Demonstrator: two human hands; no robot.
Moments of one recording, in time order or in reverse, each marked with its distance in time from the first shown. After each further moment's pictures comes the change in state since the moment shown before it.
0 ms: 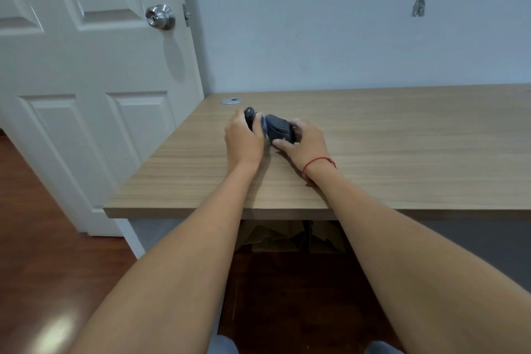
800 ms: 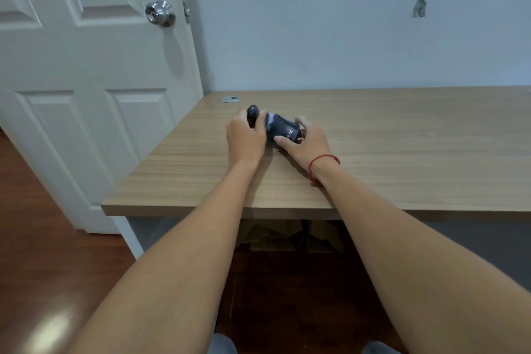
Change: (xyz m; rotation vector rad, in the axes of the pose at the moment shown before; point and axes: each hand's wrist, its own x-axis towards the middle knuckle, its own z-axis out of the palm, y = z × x) left_hand 0.002 0.001 0.002 -0.065 -0.043 -0.022; right_hand -0.004 -0.001 -0.010 0.097 -0.040 0.071
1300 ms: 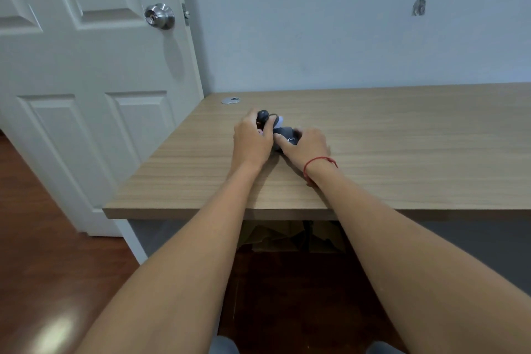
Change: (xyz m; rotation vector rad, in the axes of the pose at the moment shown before) left_hand -0.003 0.000 0.003 0.032 -0.127 0.057; right_hand -0.003 -0.008 0.009 -0.273 0.064 0.086
